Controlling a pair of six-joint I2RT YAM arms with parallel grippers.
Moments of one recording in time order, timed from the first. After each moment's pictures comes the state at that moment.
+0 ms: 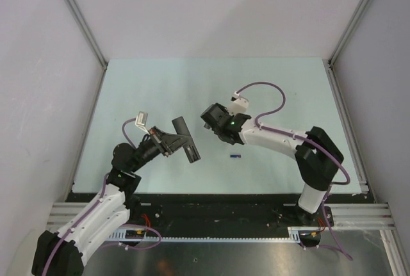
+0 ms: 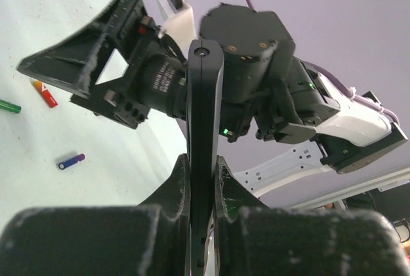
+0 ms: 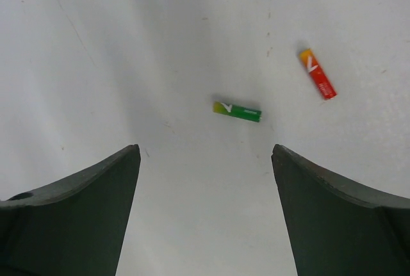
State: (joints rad) left arm -0.41 0.65 0.21 0.60 0.52 -1.17; right arm 0.92 1.73 1.26 -0.51 0.63 1.19
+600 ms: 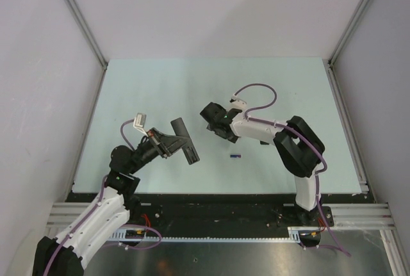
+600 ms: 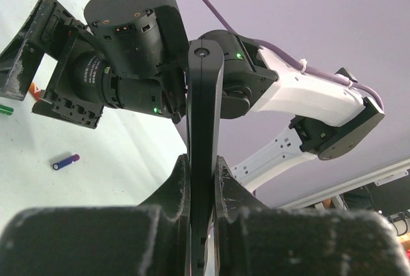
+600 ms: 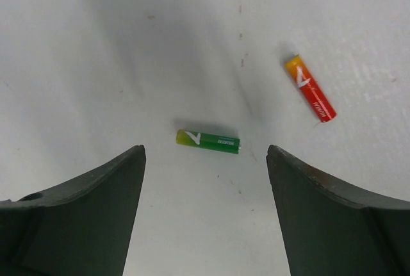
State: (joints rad) left arm -0.41 0.58 0.21 0.57 0.53 -1.18; right arm 0.84 1.94 1.37 -0.60 0.55 1.25
